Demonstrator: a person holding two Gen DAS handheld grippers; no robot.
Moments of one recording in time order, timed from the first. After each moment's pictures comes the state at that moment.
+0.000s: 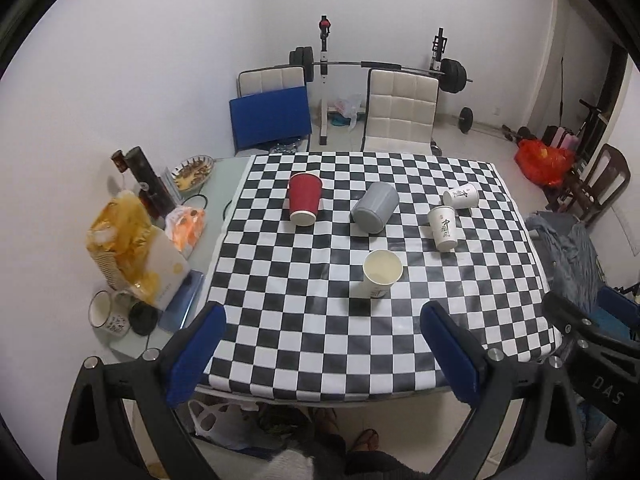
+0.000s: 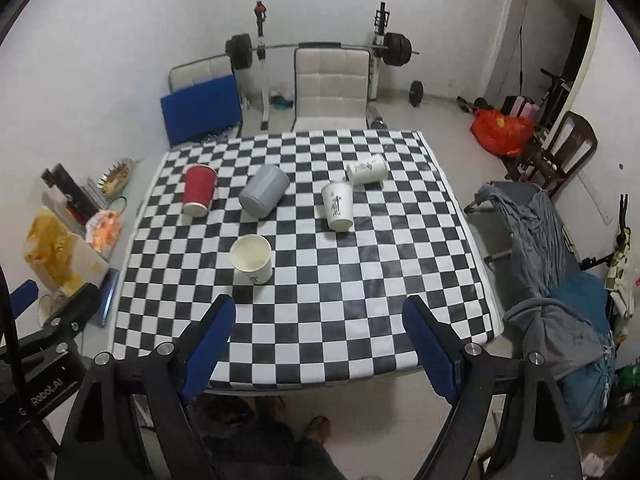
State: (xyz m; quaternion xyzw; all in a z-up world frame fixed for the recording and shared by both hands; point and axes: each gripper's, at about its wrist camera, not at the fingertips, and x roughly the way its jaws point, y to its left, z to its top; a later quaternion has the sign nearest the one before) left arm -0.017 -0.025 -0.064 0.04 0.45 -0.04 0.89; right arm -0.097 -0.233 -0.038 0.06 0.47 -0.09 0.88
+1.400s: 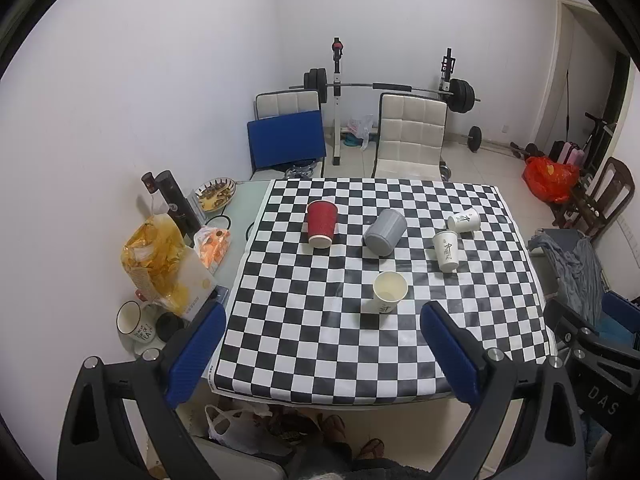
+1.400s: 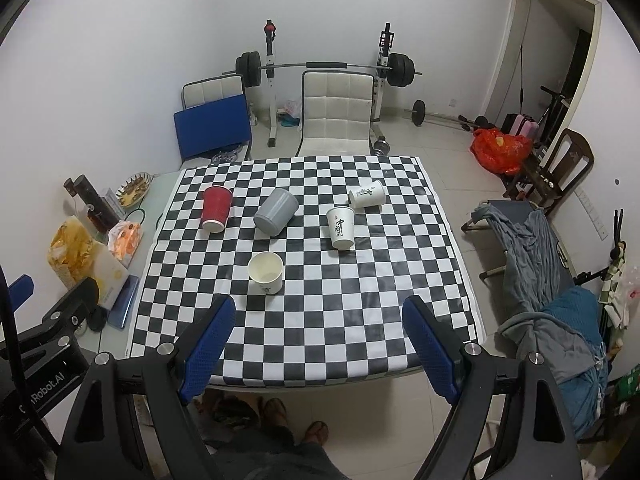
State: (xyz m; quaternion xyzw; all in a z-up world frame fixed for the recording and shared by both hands) left arm -0.037 -0.019 -0.018 0.03 0.42 -0.02 0.91; right arm -0.123 -0.223 0.026 0.05 0.45 -0.09 0.89
